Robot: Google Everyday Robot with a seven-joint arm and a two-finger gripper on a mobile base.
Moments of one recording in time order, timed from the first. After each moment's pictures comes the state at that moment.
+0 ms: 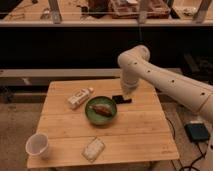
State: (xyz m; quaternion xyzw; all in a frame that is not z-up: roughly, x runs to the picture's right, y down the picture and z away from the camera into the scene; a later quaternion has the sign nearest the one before) arm 0.134 0.025 0.758 -0.30 -0.04 -0.09 0.95
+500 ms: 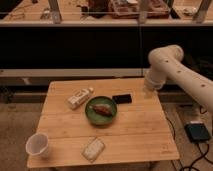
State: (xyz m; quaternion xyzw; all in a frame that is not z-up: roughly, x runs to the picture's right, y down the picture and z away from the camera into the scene) arm 0.260 0.033 0.746 -0.28 -0.03 0.03 0.96
